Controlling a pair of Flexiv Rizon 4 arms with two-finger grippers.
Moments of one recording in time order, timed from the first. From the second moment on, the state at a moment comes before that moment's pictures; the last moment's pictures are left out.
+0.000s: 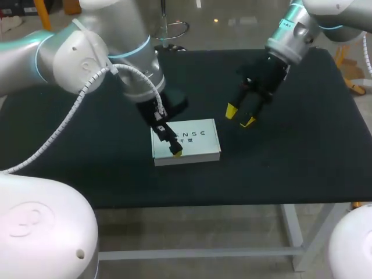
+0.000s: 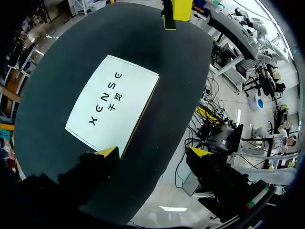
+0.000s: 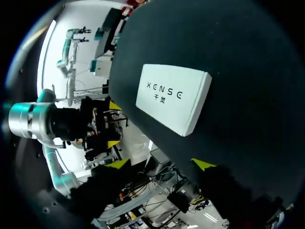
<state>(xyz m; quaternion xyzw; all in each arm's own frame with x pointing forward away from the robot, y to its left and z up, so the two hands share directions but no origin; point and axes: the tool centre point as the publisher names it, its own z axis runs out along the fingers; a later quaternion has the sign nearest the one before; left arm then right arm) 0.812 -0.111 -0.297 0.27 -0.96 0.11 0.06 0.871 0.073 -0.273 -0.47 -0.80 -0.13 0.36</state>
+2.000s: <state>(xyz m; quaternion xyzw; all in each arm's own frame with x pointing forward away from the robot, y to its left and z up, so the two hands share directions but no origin) 0.766 -0.171 -0.372 0.65 -0.76 0.09 -0.02 0.891 -0.046 -0.258 -0.27 -0.87 -0.40 -0.09</state>
